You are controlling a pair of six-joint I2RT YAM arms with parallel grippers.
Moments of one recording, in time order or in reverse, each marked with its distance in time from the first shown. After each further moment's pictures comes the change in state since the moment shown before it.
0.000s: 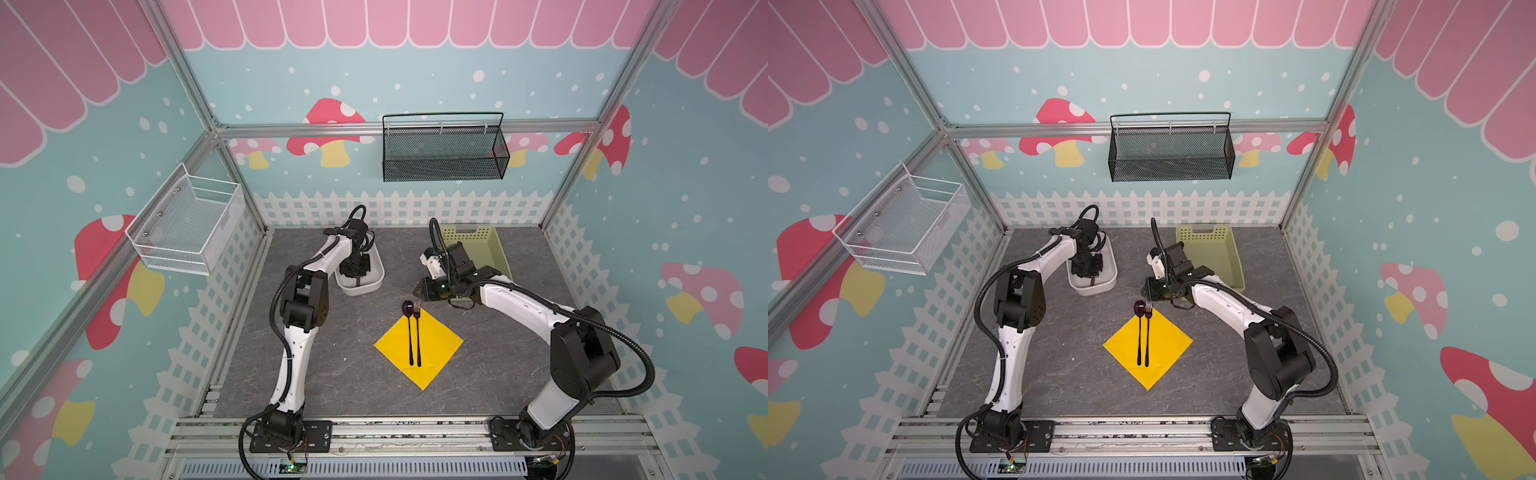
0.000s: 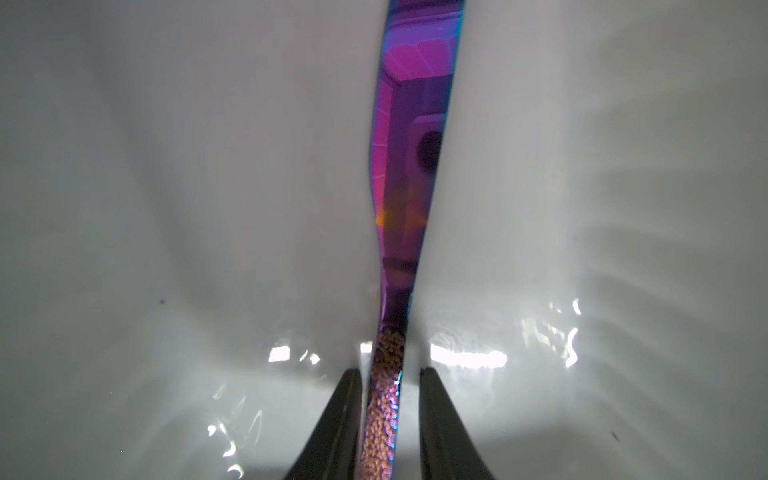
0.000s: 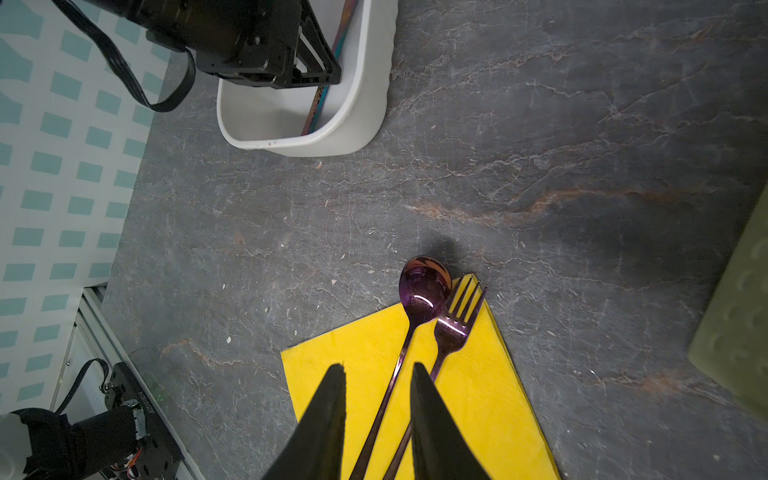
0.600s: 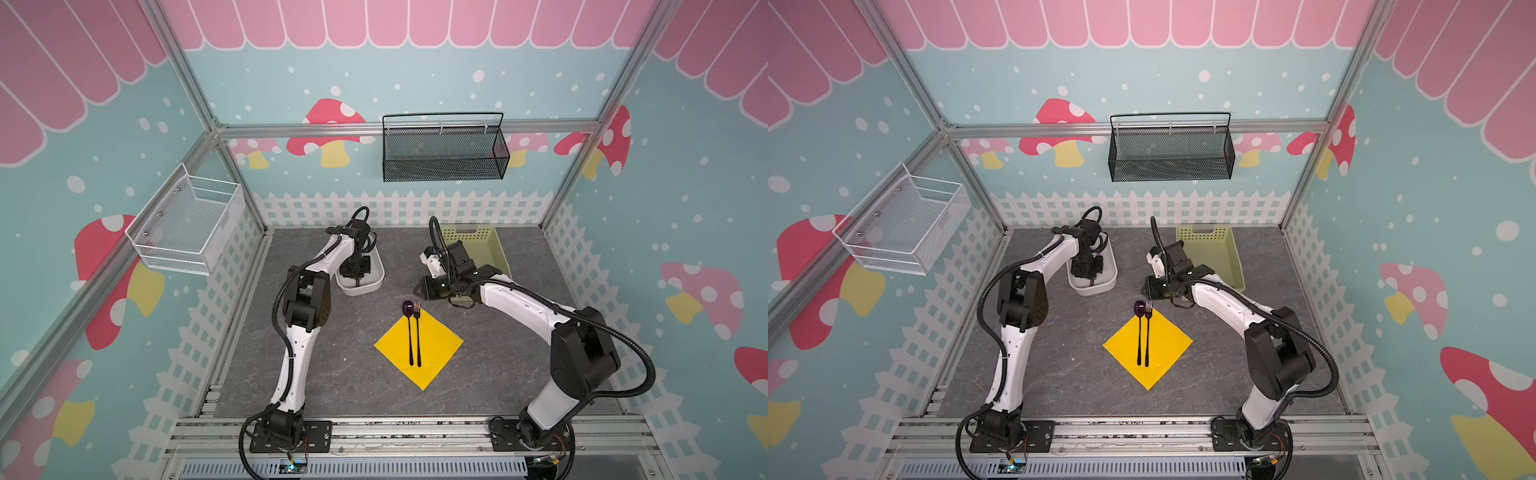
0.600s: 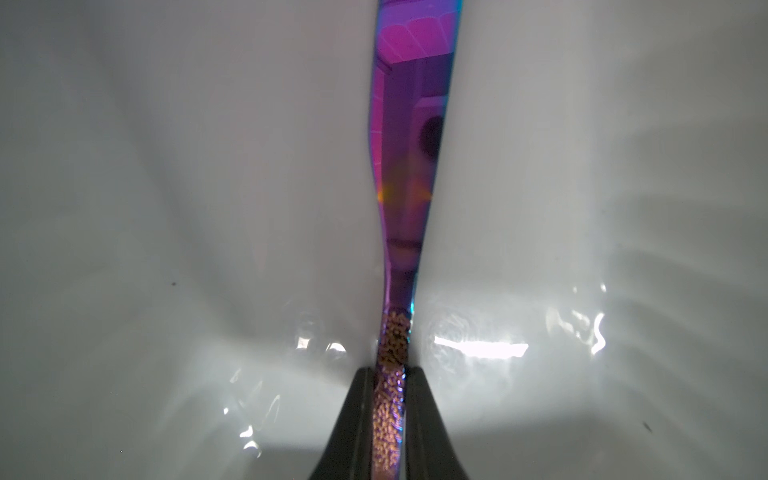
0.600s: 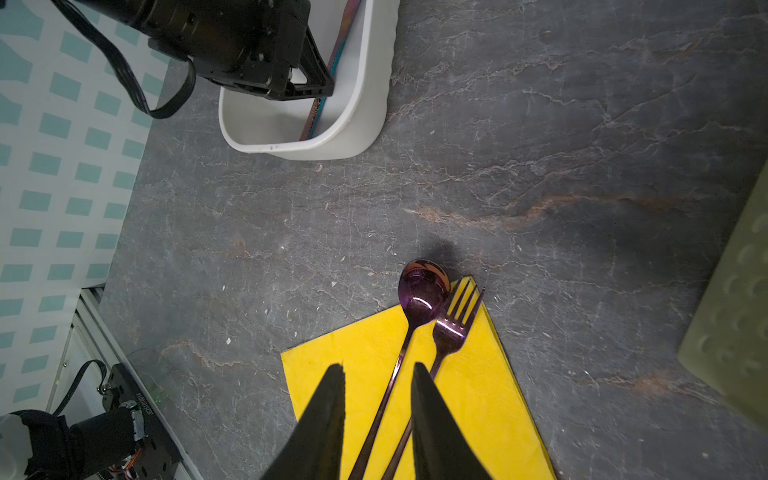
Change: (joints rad) left arm -0.013 0.026 0.036 -0.071 -0.042 0.038; right arm 0.000 0.000 0.016 -0.015 0.008 -0.008
